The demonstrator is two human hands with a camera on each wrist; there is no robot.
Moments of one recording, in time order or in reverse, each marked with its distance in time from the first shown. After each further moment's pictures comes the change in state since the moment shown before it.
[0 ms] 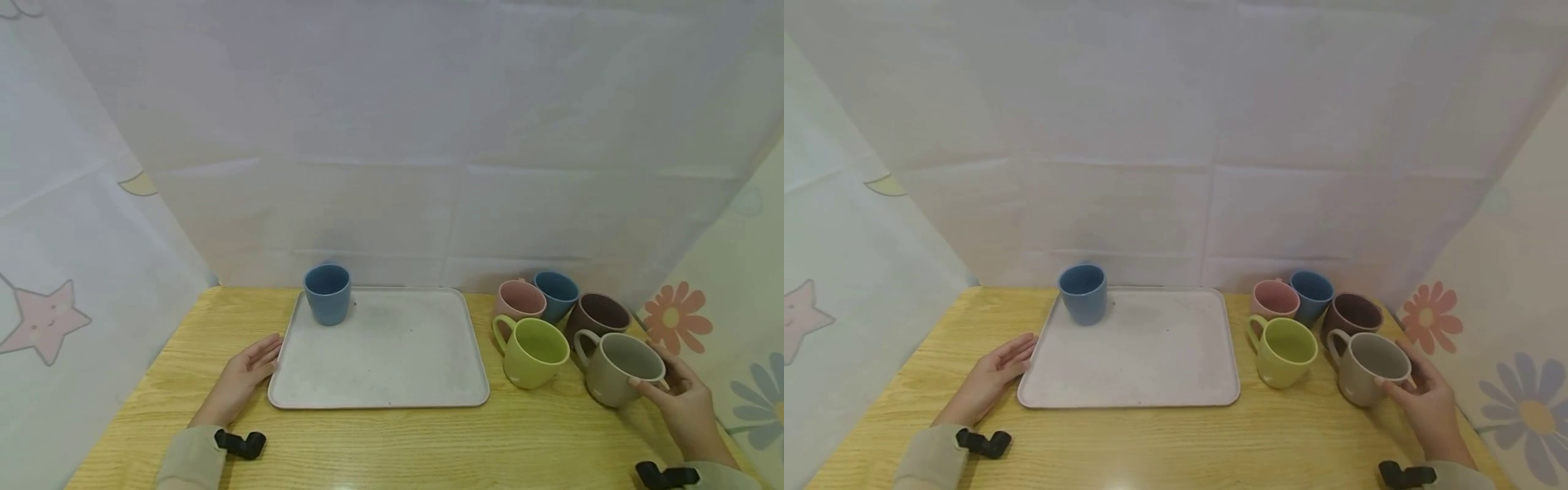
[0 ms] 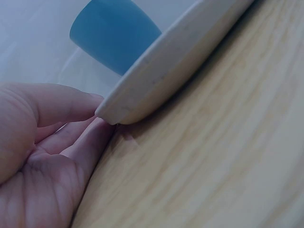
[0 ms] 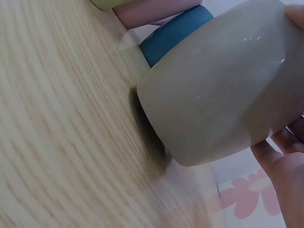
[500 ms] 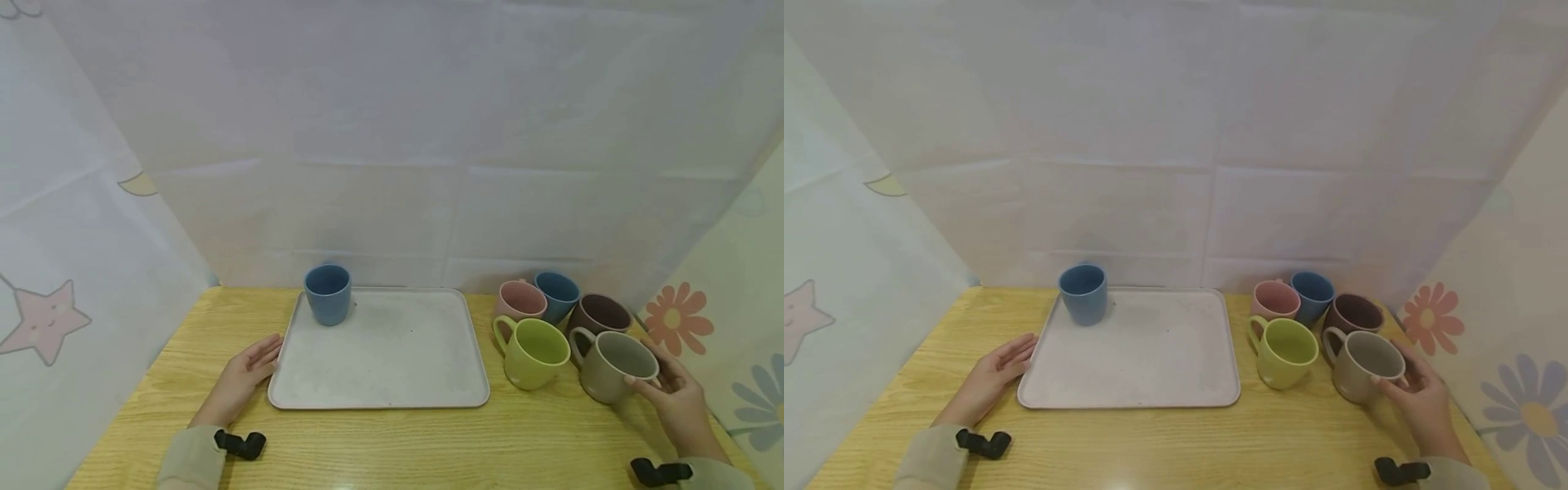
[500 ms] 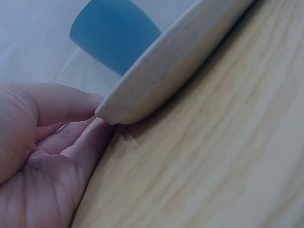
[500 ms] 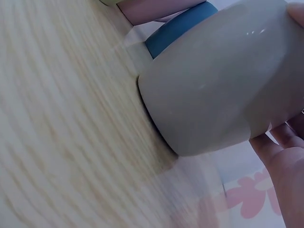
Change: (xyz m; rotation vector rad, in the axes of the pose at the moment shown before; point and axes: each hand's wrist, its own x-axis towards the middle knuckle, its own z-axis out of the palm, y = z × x) left_hand 0.000 0.000 0.000 -0.001 0.000 0.006; right_hand 0.006 0.008 0.003 0.081 -0.028 -0.022
